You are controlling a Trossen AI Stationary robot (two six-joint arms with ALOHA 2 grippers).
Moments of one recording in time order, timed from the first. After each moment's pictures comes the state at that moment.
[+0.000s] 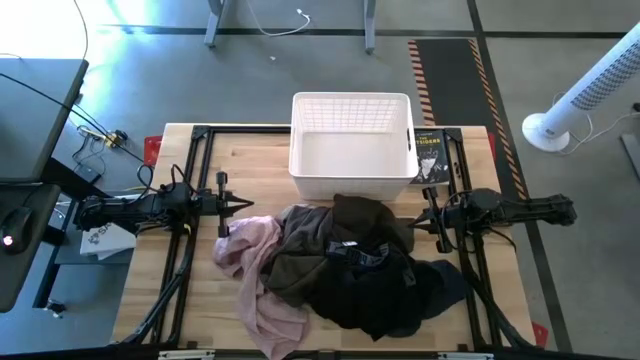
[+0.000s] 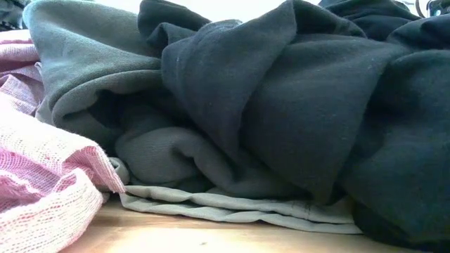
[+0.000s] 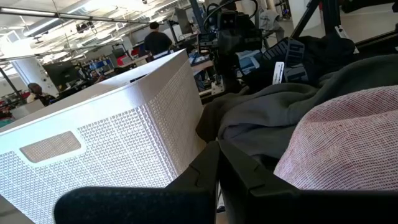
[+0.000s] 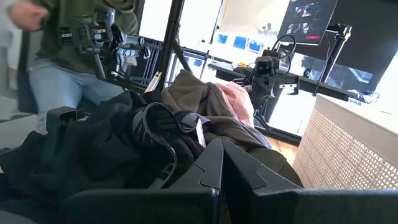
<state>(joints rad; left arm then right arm) 0.03 0.03 0.01 0.01 -0.06 0.37 0.10 0.01 0.01 0.04 -0.17 -0.28</state>
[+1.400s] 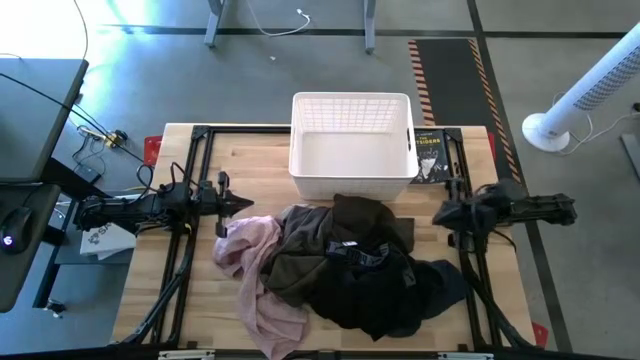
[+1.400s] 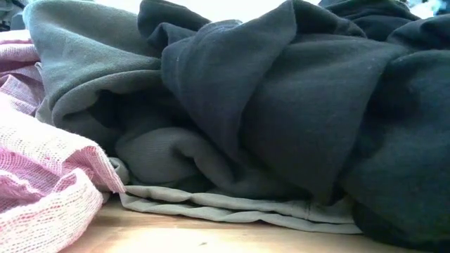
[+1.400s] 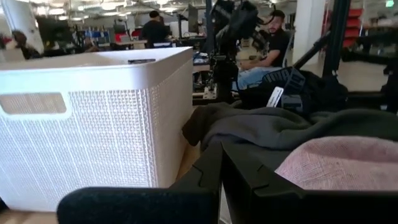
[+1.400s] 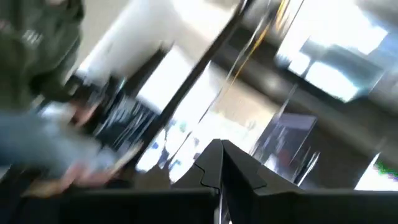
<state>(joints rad) 0.03 0.03 0.01 0.03 -0.07 0.04 0.10 0.01 0.13 0.28 -0.33 -0.56</state>
